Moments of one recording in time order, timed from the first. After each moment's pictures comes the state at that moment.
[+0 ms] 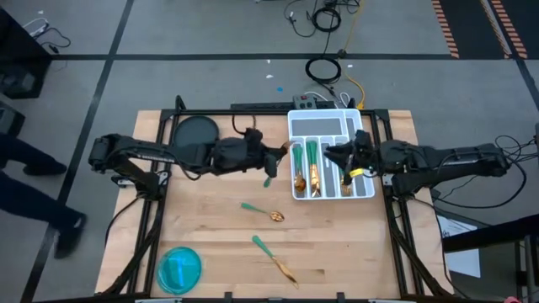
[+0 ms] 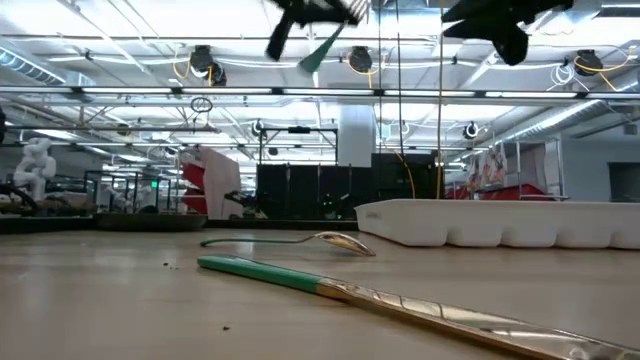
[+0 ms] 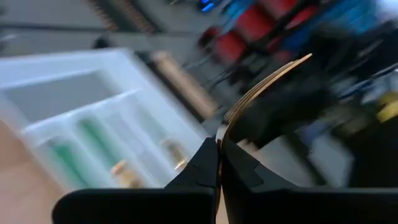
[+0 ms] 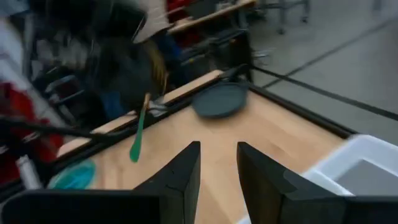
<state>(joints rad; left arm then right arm) -0.03 1.51 1.22 0.02 -0.33 -0.77 0.07 0.75 0.71 -0.18 0.40 0.45</state>
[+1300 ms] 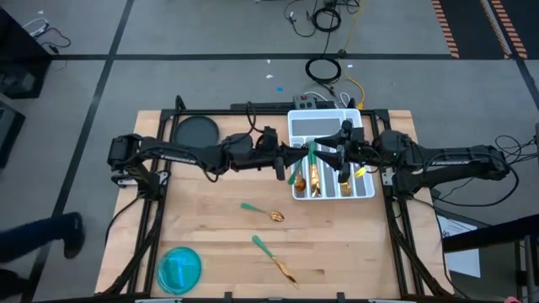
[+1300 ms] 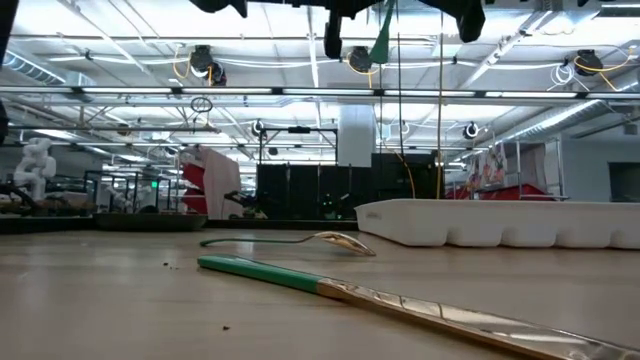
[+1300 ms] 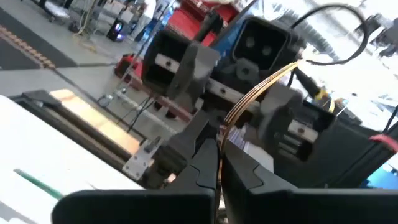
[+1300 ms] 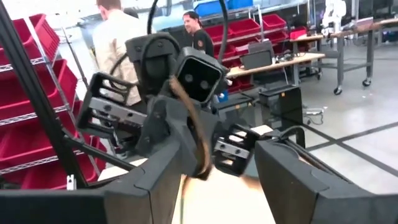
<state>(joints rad) 0.03 1.69 1.22 0.54 -0.05 -0.62 -0.04 0.87 0.71 0.23 0.12 0.24</state>
